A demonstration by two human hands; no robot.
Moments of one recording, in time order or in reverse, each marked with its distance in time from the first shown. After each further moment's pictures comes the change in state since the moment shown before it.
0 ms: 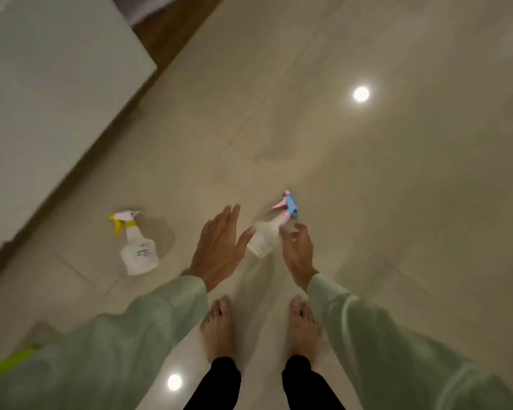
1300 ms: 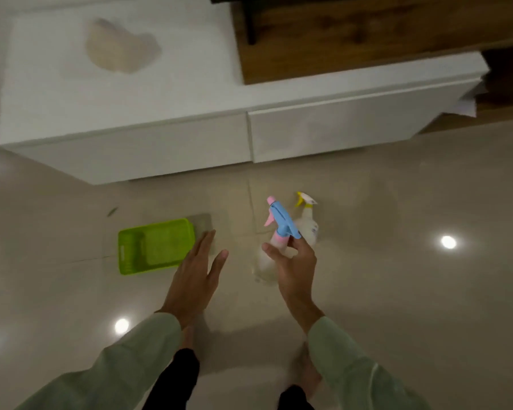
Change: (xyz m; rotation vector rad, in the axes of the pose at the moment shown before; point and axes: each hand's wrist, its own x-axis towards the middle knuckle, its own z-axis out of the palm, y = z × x) left_hand -0.426 -0.286 -0.099 -0.542 0.628 -0.502; right_hand -0.407 -0.025 0.264 -0.157 -0.424 -0.627
